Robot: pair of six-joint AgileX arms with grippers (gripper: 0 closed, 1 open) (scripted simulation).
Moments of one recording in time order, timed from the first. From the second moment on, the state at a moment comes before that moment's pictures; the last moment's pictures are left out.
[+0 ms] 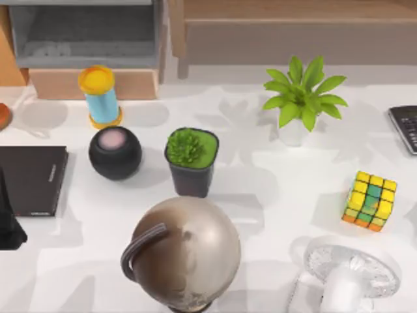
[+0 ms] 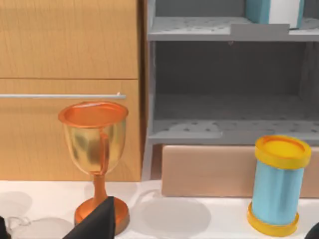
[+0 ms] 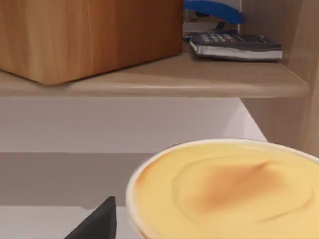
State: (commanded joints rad) left arm 0.00 0.00 0.00 0.00 0.00 0.00; right arm -0.68 1.85 0.49 1.38 -0.64 0.02
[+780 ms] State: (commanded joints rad) left arm 0.00 0.00 0.00 0.00 0.00 0.00; right arm -0.59 1.79 0.73 1.11 -0.63 -0.02
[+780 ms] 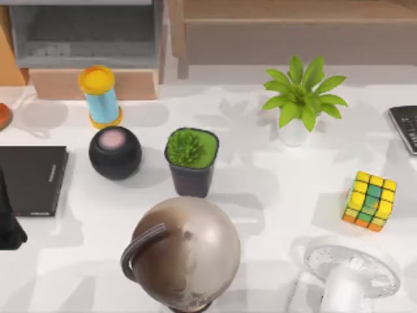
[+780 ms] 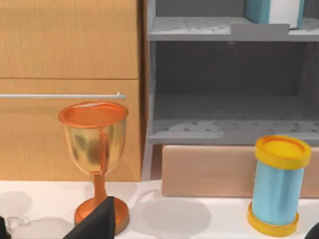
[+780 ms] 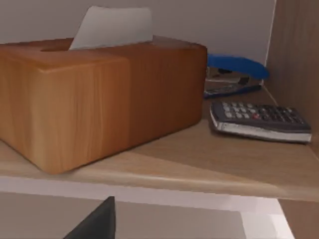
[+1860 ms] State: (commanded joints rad) left arm 0.00 0.00 0.00 0.00 0.00 0.00; right arm 0.16 1.79 1.35 -0.90 -0.13 0.52
